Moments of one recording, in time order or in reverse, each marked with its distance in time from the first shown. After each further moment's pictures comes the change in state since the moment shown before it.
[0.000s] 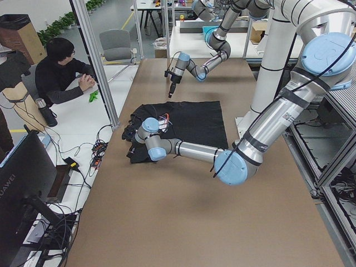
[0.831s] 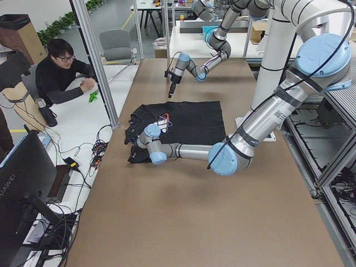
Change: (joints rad) left arm 0.073 -0.099 0.241 -0.101 0.111 0.005; right arm 0.000 -0.006 -0.004 0.000 -0.007 -0.004
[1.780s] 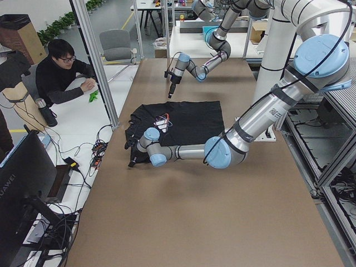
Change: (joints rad) left arm 0.025 -0.046 0.122 -0.019 0.032 -0.001; right arm -0.001 0.002 -0.004 -0.003 -0.003 -0.002
